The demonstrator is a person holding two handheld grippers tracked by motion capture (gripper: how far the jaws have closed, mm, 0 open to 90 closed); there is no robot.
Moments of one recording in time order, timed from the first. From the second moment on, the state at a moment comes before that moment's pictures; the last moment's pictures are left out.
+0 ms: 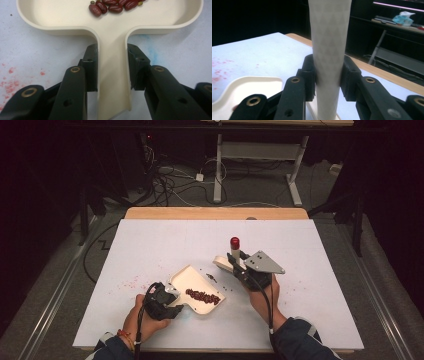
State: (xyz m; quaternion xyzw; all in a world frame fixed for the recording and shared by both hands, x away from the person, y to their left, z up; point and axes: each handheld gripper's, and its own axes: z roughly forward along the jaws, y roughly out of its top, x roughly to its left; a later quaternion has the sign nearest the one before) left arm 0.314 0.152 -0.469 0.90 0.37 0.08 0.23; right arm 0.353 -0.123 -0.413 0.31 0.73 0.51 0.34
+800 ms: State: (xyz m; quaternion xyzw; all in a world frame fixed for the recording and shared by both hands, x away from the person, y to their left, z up) left arm 0.316 0.152 -0.470 0.90 0.37 0.08 0.23; right arm 0.331 -0.099 -0.409 0.27 0.74 0.55 0.28
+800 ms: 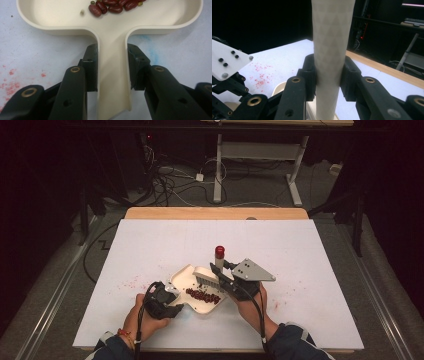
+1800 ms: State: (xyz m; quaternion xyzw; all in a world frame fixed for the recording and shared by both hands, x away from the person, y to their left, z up) left arm 0.308 0.150 -0.469 0.91 0.35 0.08 0.22; right arm 0.305 -0.174 -0.398 0.29 0.75 0.51 0.30
